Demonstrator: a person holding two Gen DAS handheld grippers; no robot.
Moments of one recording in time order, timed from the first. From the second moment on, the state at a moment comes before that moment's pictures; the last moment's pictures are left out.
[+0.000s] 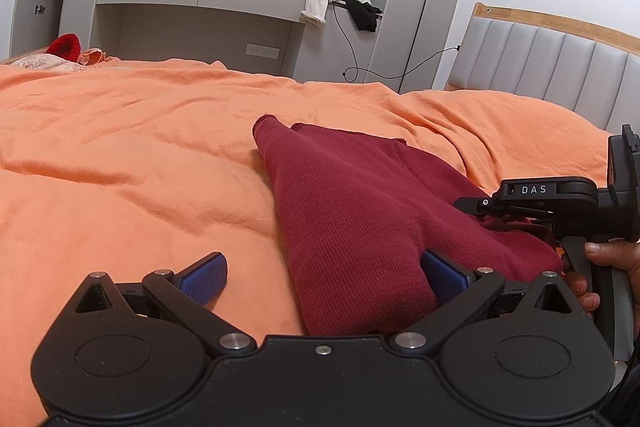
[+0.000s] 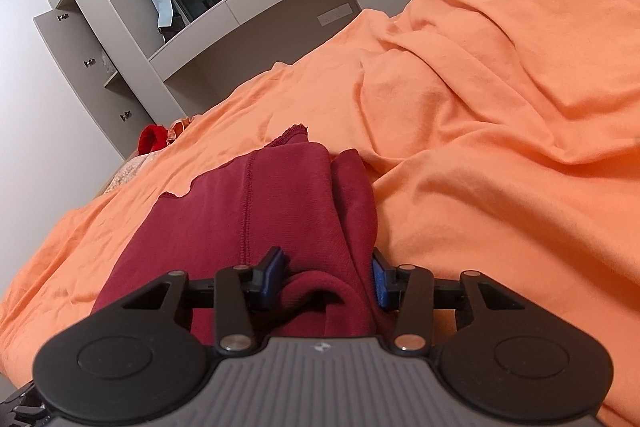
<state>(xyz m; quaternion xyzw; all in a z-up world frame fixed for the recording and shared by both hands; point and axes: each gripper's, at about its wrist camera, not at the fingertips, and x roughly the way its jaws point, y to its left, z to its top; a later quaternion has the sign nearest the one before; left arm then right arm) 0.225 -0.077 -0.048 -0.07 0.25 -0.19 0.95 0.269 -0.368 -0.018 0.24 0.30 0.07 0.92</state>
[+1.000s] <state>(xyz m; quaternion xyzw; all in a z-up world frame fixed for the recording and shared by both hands) 0.224 -0.064 -0.036 -0.10 0.24 -0.21 0.94 0.271 -0.372 -0.022 0.25 0.30 0.07 0.92</state>
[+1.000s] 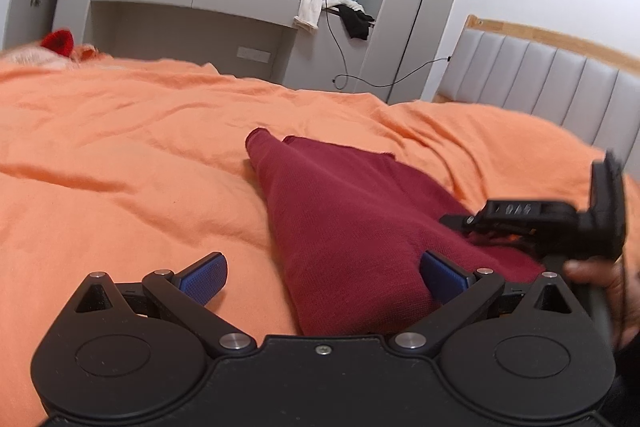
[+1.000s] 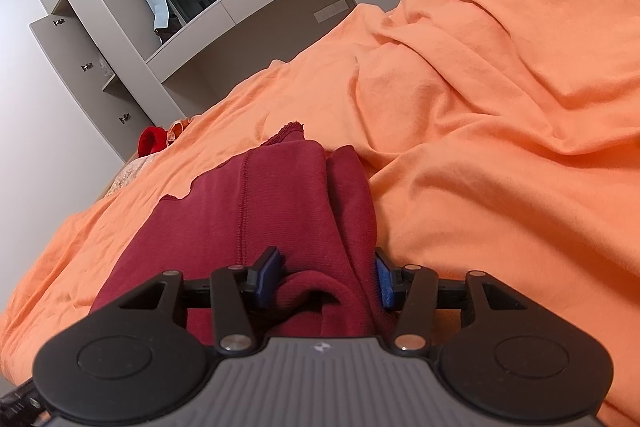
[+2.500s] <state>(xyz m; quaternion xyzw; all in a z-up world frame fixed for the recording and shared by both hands) 0.339 -0.035 -0.066 -0.35 0.39 -0.28 0.80 0.270 -0.370 -0.026 0.26 0.29 0.08 0.92</state>
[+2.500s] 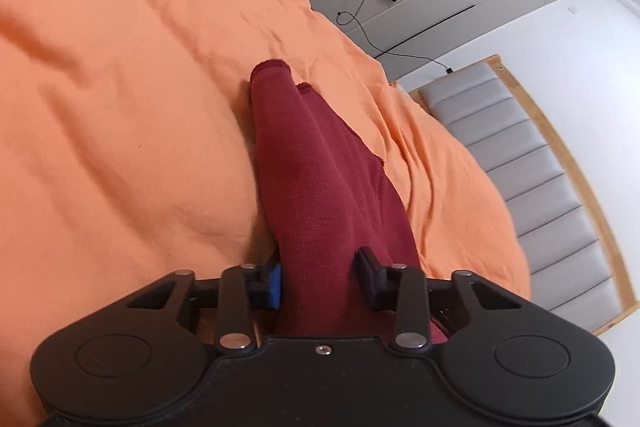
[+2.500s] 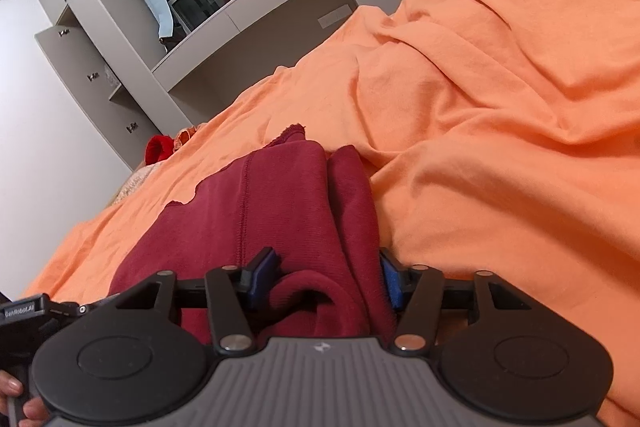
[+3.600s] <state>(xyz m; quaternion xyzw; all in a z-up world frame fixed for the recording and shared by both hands) 0.322 -0.024 0.002 0.02 0.23 -0.13 0.96 0.331 -0.263 -0.007 0.11 0.24 0.12 0.96</state>
